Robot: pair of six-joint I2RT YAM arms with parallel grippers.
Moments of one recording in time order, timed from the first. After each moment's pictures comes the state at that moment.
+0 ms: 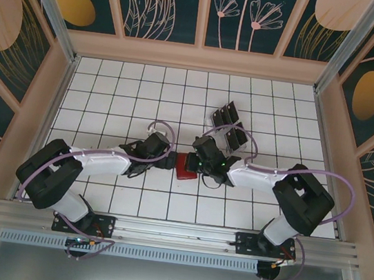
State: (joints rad) left arm -0.77 1.52 0.66 -0.08 -0.22 -0.58; right arm 0.87 1.58 0.74 -0.02 0.00 0.76
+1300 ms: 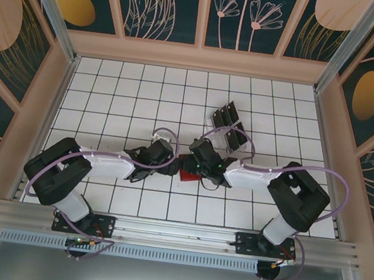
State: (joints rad) left arm -0.82 1.58 0.63 0.00 -0.24 -0.59; right arm 0.90 1.60 0.75 -0.03 0.05 0.76
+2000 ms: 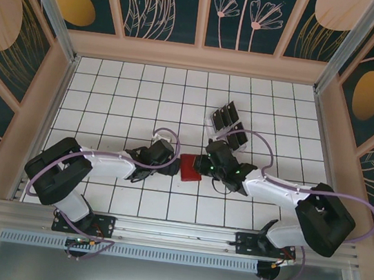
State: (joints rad) left arm -0.83 1.58 0.65 -0.02 -0.25 -0.59; right arm 0.84 1.36 0.63 -0.06 0.02 0.80
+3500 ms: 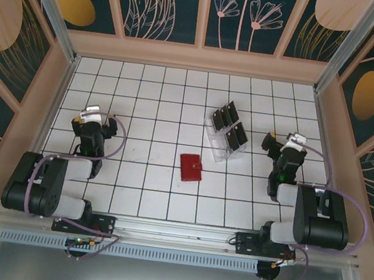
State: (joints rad) left arm -0.08 1.40 0.27 0.87 -0.38 -0.08; right arm -0.02 1.42 0.23 0.94 0.19 0.18
